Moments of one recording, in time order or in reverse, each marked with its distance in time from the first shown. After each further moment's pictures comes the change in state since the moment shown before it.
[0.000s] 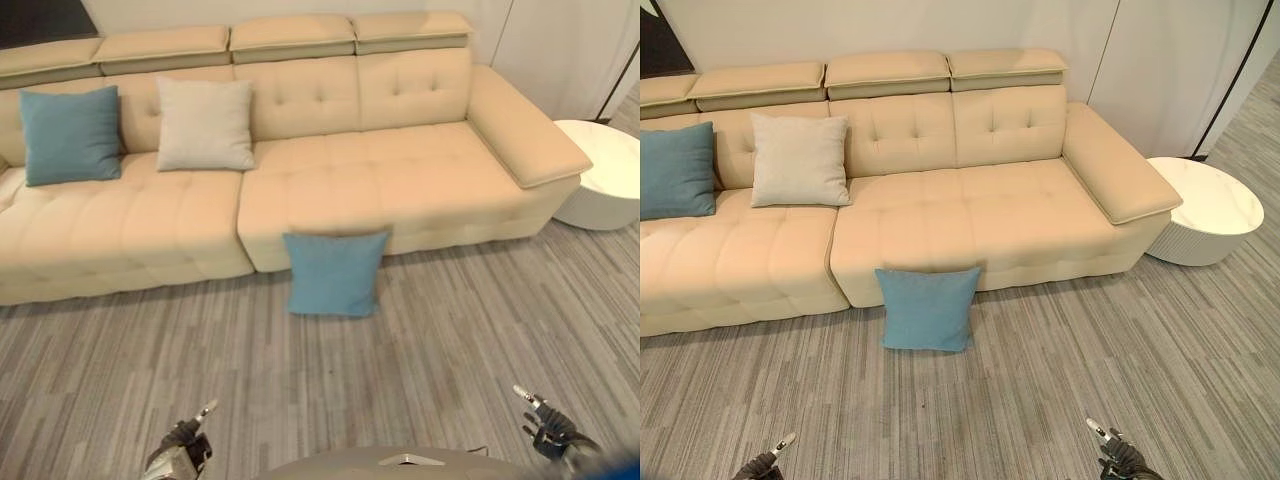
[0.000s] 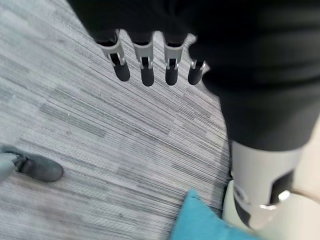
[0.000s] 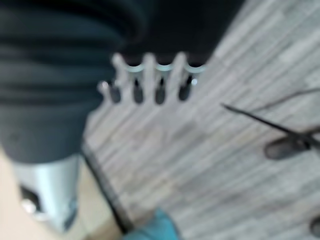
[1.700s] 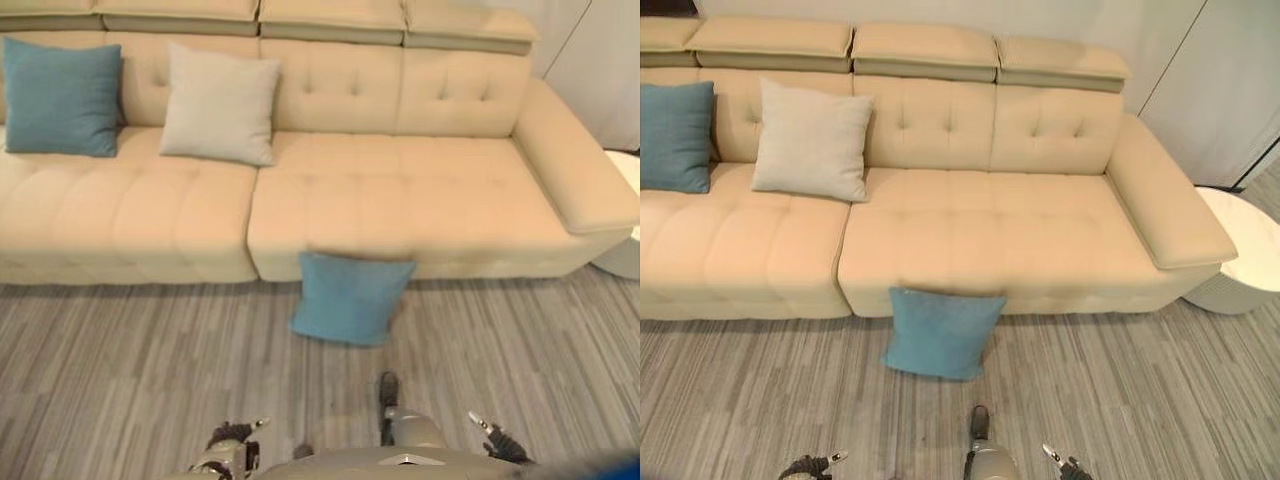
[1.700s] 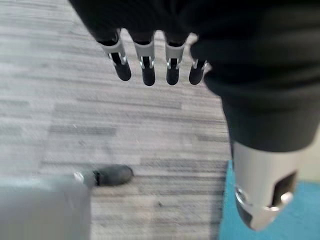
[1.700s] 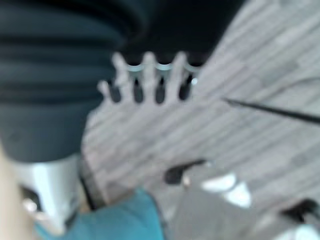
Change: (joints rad) left arm -0.085 -0.146 -0.352 0.146 0.182 -0.017 0.213; right arm 0.047 0.156 0.122 0.046 0.007 -0.085 -0.143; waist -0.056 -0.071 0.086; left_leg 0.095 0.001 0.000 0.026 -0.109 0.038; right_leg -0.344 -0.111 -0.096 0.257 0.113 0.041
